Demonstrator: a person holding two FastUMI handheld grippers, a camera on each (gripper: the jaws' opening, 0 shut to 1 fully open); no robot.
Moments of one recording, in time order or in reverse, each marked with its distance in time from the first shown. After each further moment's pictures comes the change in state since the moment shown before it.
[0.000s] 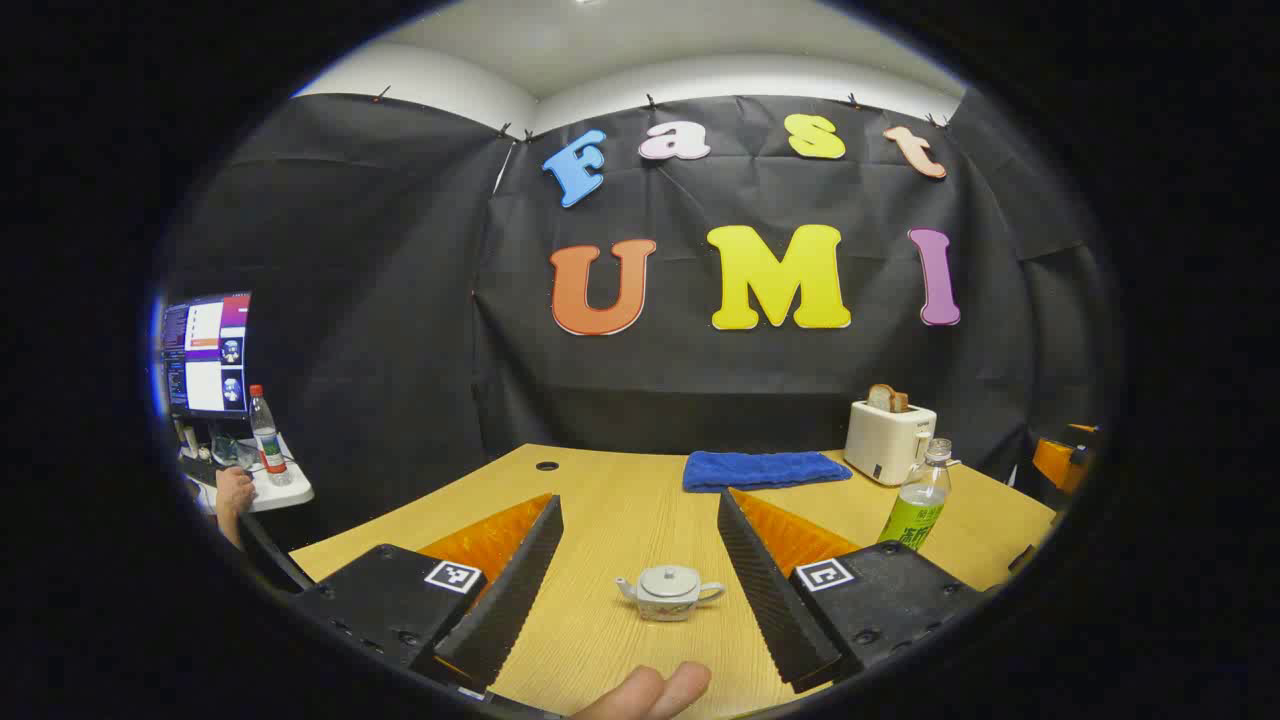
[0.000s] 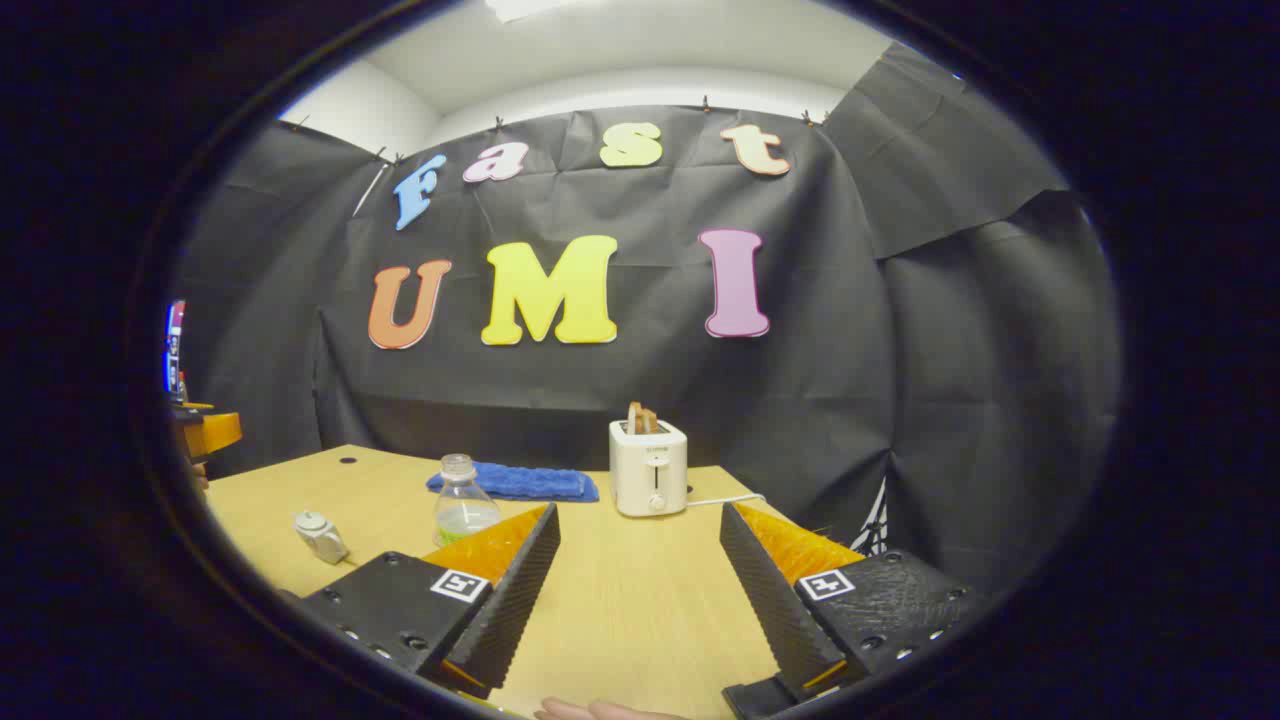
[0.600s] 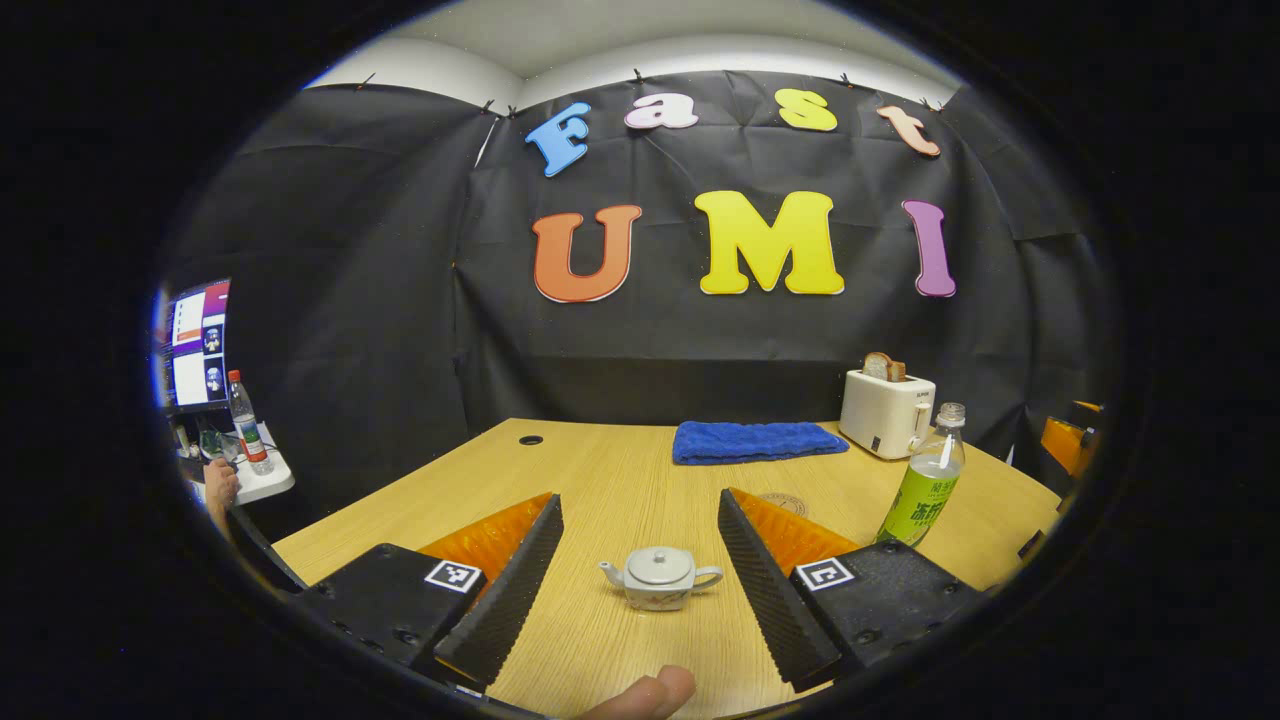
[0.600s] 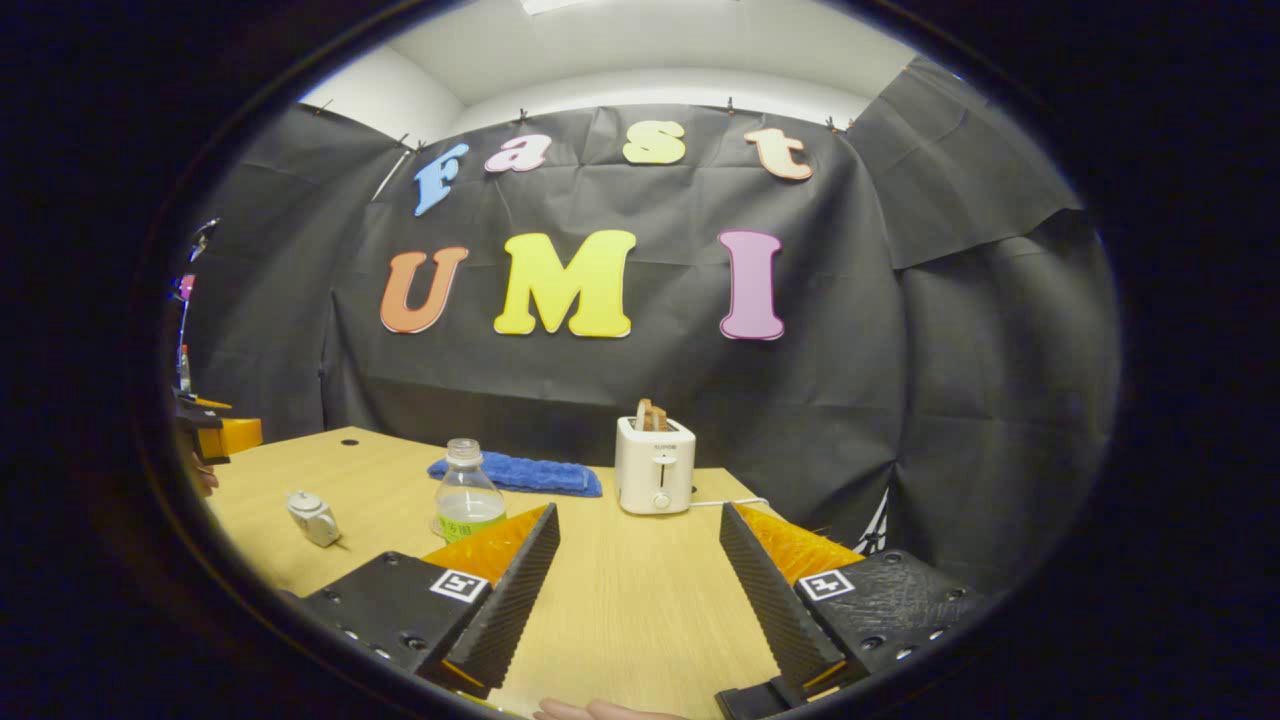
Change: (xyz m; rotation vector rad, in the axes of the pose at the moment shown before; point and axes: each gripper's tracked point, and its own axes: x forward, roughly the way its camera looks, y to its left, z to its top) left arm 0.016 -0.011 -0.027 0.020 0.066 -0.045; right arm 0.002 0.010 -0.010 -0.055 0.009 0.031
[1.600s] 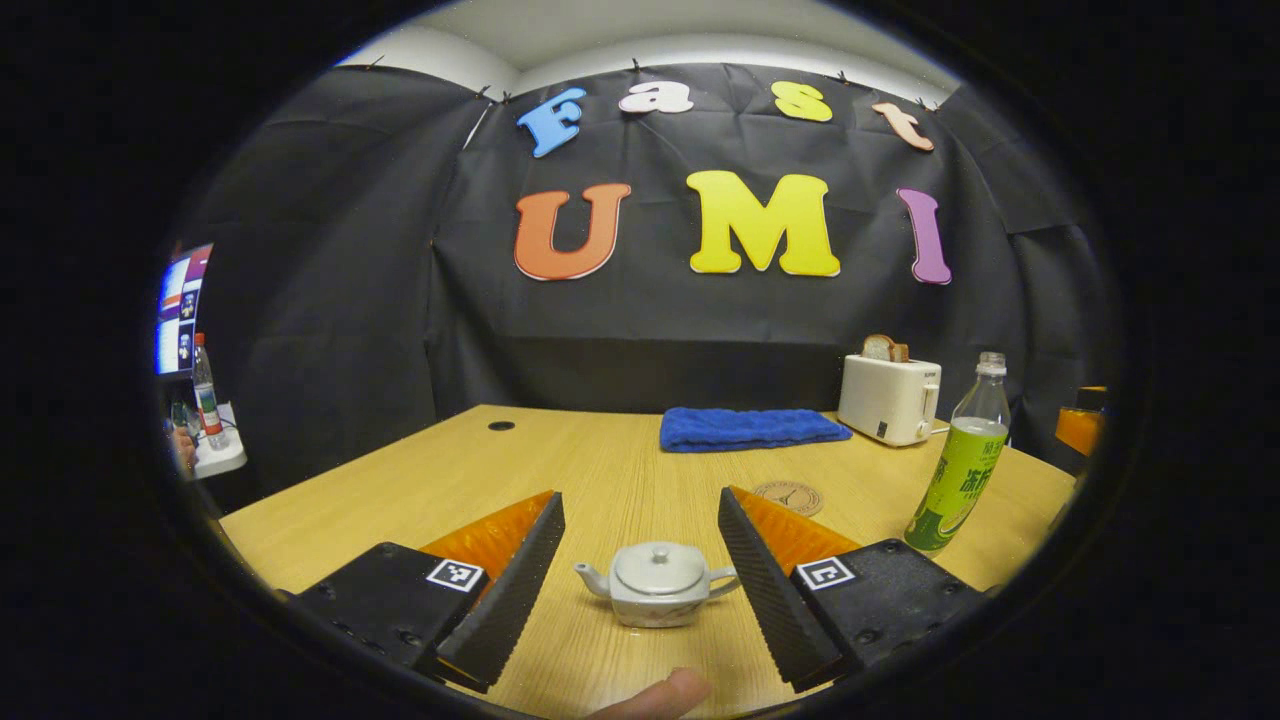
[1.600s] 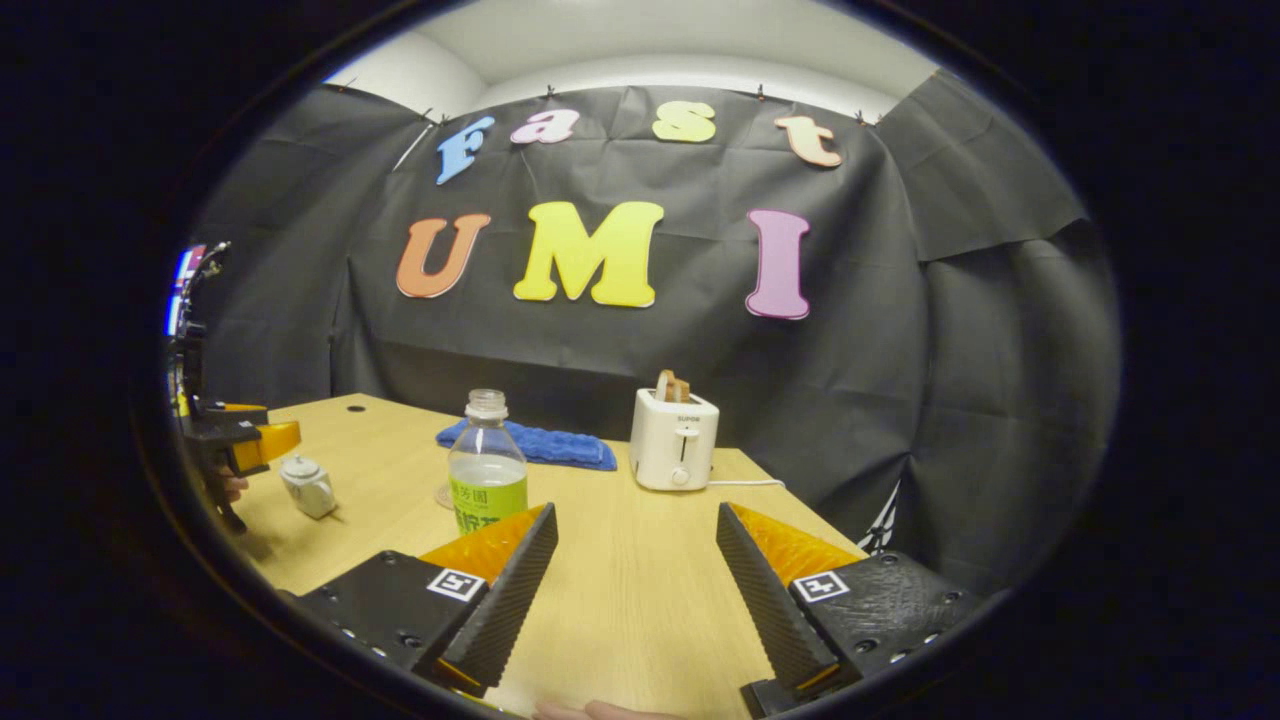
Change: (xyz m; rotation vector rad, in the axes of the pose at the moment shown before) left arm 0.066 -0.006 -0.067 -0.034 0.014 -0.071; right arm 0.013 0.026 -0.036 -0.064 0.067 0.026
